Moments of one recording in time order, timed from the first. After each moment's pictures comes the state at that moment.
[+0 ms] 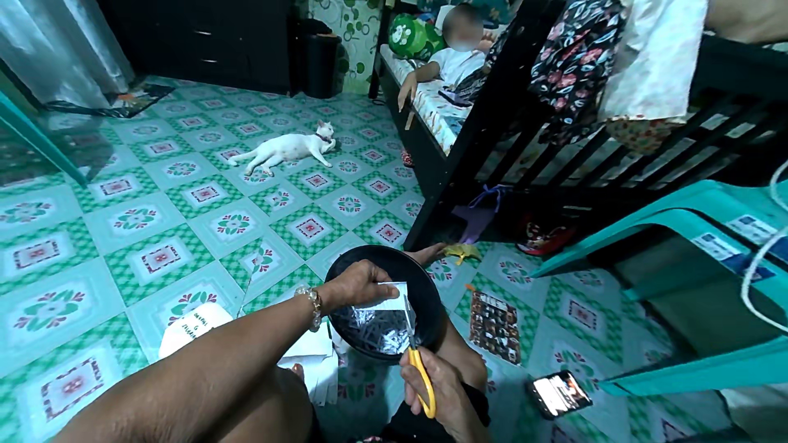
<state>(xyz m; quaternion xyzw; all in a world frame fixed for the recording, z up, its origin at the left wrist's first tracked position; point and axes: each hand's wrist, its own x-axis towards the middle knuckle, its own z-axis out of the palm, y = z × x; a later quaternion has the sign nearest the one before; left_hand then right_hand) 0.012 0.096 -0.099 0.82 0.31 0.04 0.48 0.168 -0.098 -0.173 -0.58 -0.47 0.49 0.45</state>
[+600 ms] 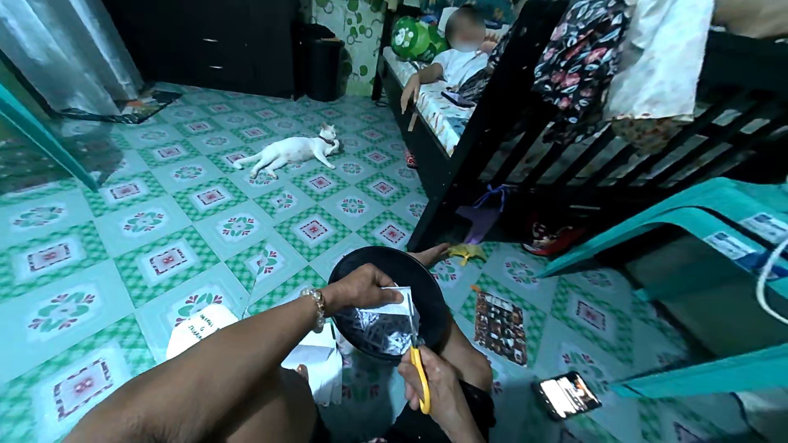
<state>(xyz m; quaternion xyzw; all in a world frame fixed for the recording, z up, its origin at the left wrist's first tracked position) 0.014 0.094 -0.104 0.81 0.30 0.04 0.51 0.157 -0.096 -0.179 -0.62 -0.48 0.42 0.46</state>
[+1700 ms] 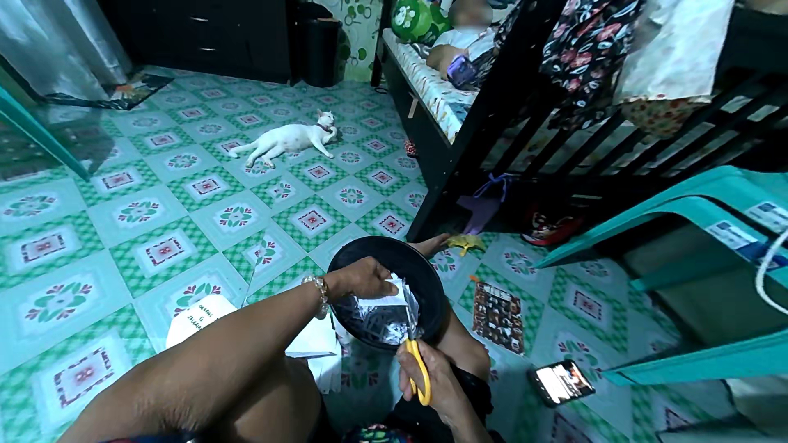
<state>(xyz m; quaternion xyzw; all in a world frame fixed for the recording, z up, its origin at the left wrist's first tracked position) 0.019 0.095 -0.101 0.79 0.35 -0.04 0.50 0.160 -0.096 -0.184 -0.59 -0.43 0.52 0.44</state>
